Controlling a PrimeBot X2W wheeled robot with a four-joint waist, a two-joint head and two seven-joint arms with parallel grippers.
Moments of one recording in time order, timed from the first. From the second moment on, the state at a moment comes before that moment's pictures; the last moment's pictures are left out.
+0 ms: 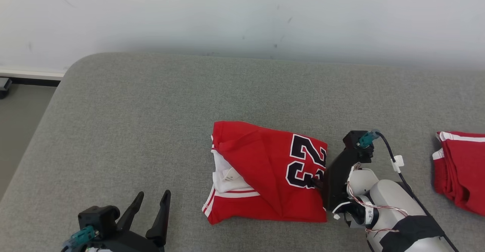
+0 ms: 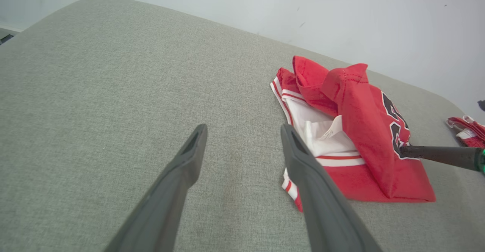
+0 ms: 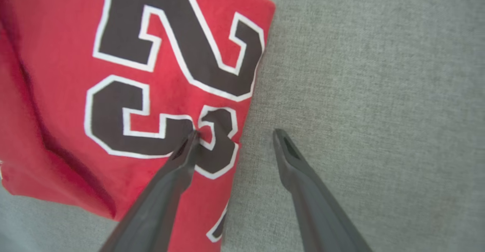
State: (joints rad) left arm -0.07 0.21 -0.37 0.12 -0.48 0.08 0.03; right arm -0.48 -0.06 0.28 0.62 0.50 -0.12 0.64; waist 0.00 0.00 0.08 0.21
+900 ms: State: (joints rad) left arm -0.07 0.20 -0.38 0.14 -0.48 0.08 0.04; right arm -0.55 -0.06 0.37 0.69 0.60 -0.13 0.59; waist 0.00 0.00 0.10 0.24
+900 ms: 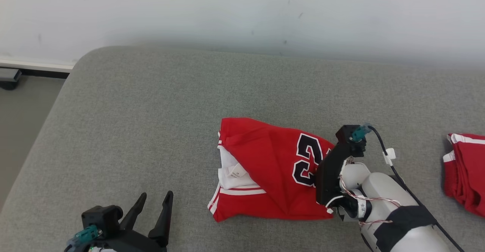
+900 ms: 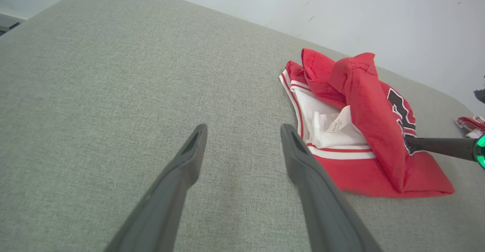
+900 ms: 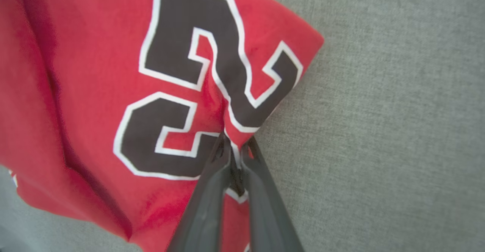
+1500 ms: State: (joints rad) left arm -0.02 0.20 -0.37 0.15 -0.51 0.08 0.02; right arm -0.60 -0.26 0.39 0.54 0.32 -0.13 0.58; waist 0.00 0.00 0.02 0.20
